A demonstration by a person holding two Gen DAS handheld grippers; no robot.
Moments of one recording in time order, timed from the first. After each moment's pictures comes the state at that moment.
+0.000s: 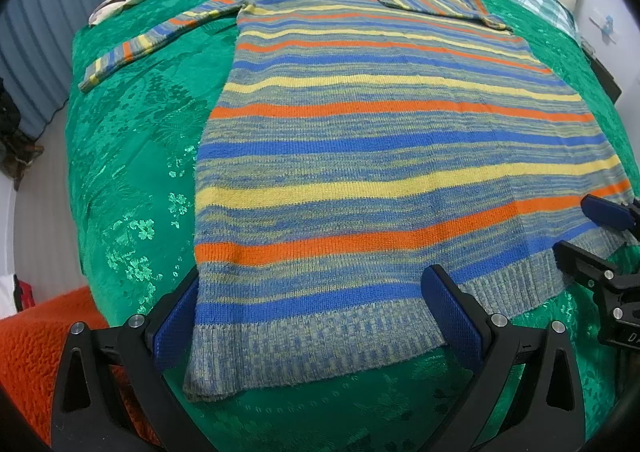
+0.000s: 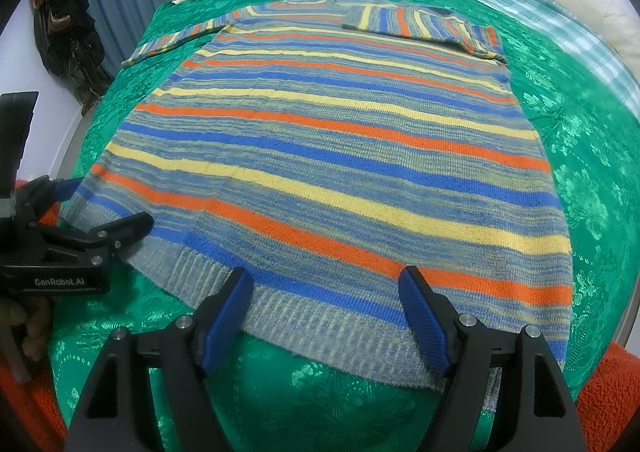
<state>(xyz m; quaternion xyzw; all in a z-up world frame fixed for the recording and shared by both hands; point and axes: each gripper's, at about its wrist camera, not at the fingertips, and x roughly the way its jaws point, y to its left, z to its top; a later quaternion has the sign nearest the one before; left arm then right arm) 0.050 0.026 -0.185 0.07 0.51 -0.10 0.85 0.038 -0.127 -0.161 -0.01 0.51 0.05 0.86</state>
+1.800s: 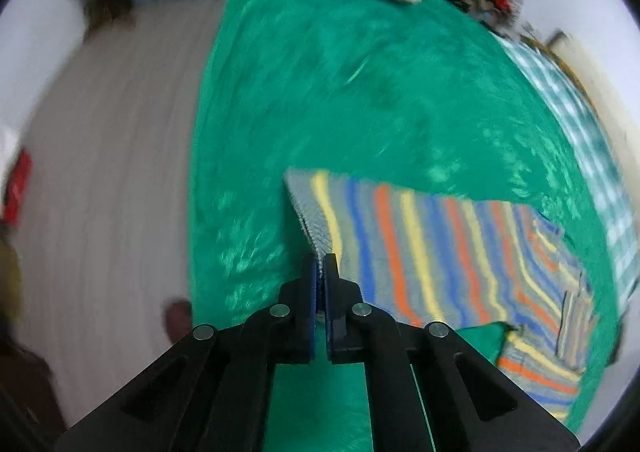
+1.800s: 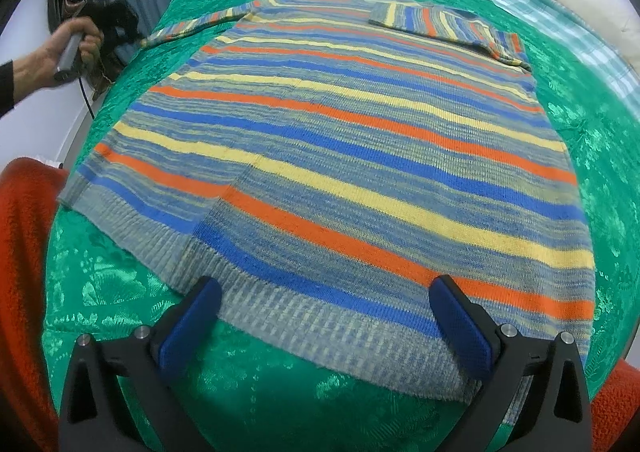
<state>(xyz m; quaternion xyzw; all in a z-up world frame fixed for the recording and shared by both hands) 0.304 0.280 -0.111 -0.17 0.49 0.10 0.85 0.043 -0.115 -0.168 -0.02 0.52 0.08 0.85</state>
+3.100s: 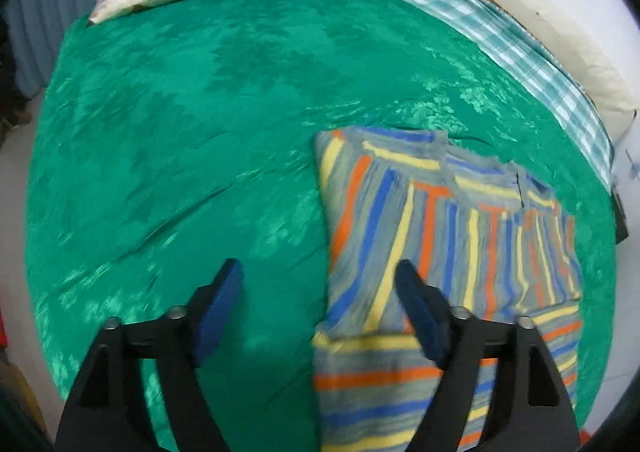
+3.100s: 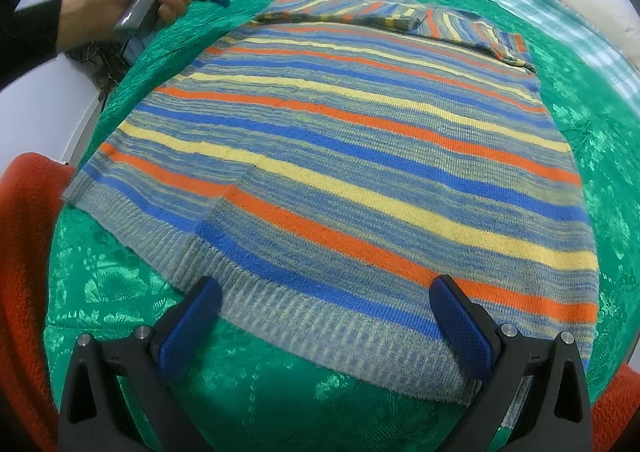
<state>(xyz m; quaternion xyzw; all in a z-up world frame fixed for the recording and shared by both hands) 0.379 0.097 -0.129 -0.07 0.51 -0.08 0.85 0.043 -0.116 -0.169 -0.02 0.52 0.09 0.85</state>
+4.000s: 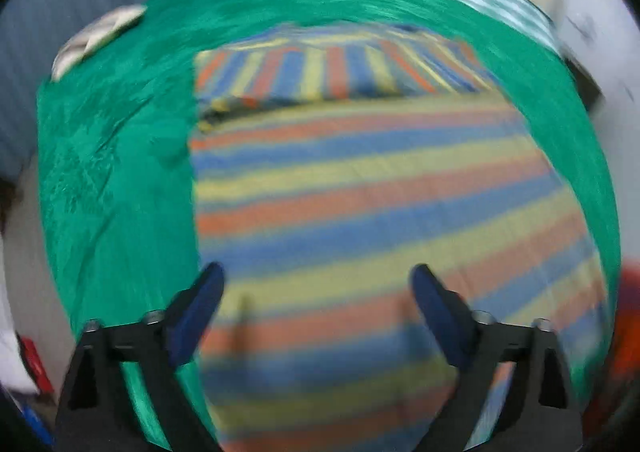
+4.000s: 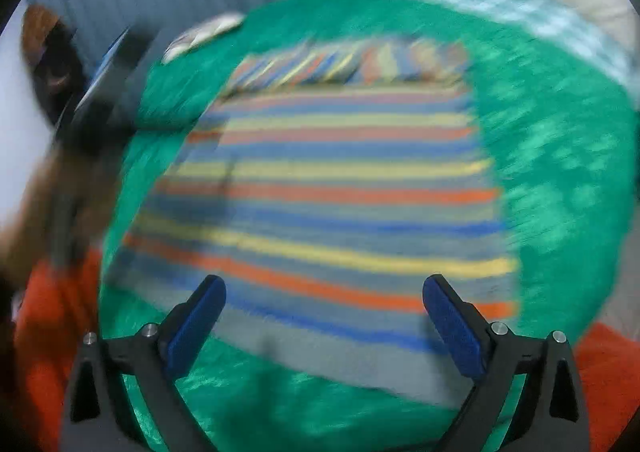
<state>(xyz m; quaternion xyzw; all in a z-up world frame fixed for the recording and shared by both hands) 0.135 0.017 -0.129 0.12 0.49 -0.17 0.84 0.036 -0.170 -0.101 0.07 0.47 0.03 0.88</state>
